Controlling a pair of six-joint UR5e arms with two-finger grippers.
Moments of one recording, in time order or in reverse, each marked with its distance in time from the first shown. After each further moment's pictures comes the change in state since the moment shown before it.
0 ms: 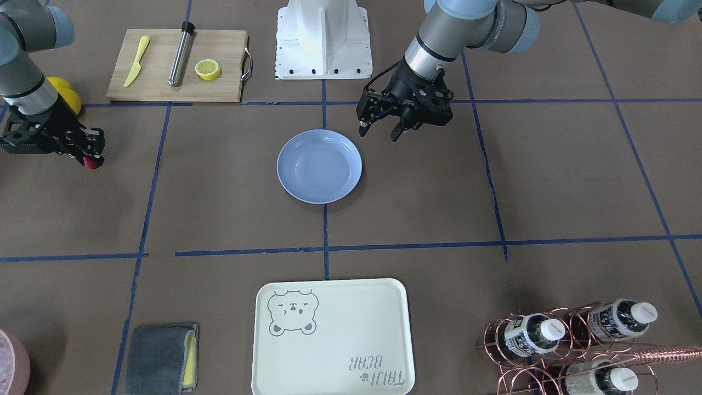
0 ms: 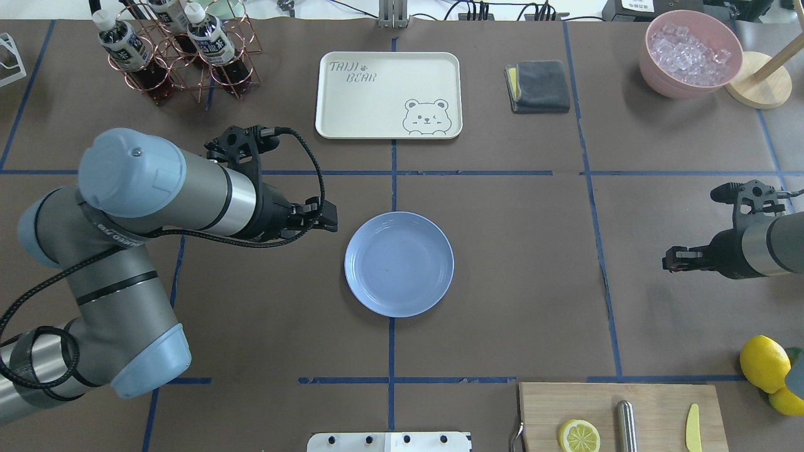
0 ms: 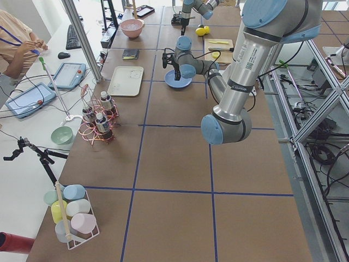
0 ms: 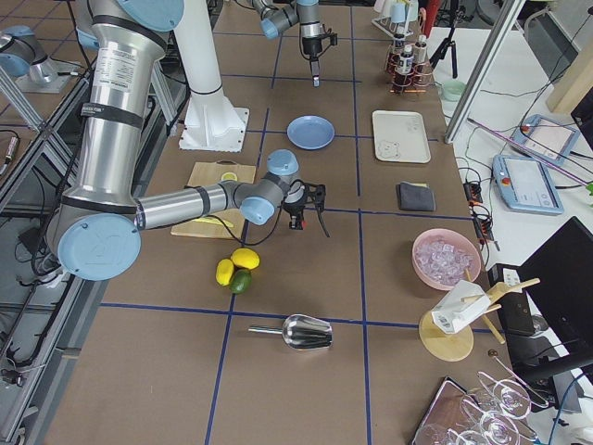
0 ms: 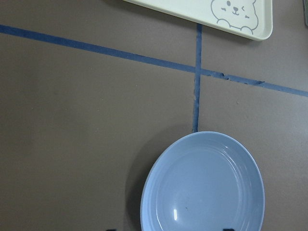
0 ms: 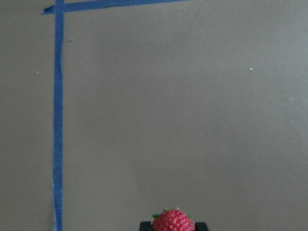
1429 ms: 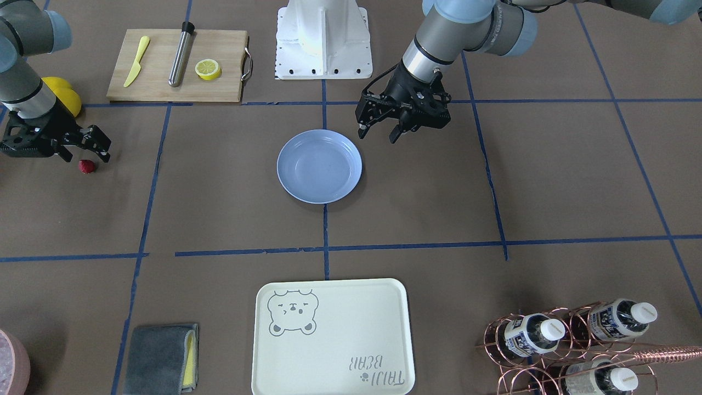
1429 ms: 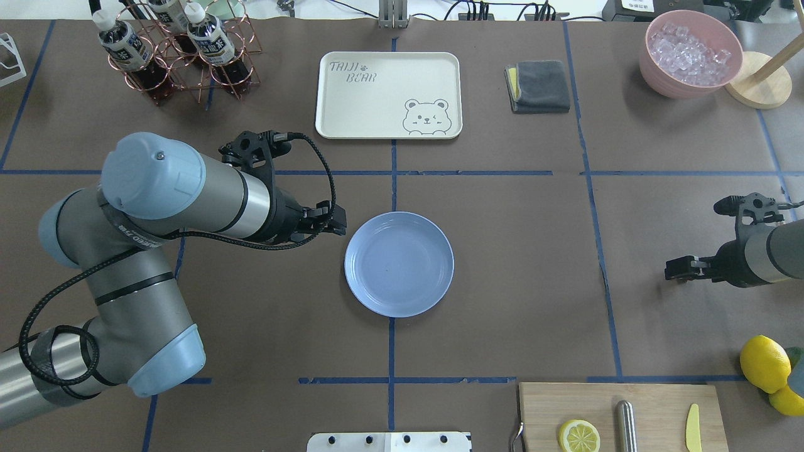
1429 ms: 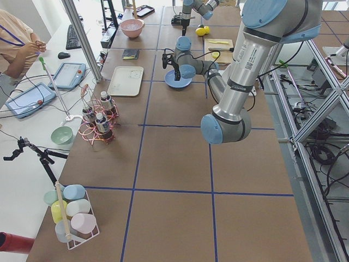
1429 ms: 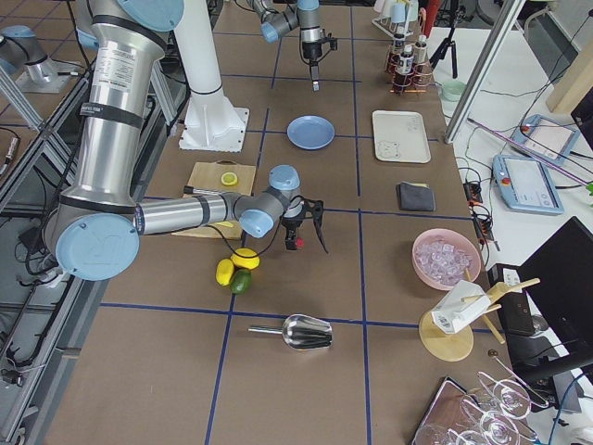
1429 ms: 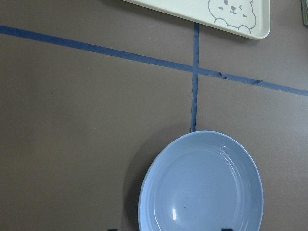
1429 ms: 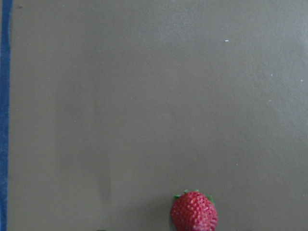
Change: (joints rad) left arm 0.027 -0.046 0.052 0.001 0.004 -0.023; right arm -0.001 -0.020 -0.113 0.014 0.020 -0.076
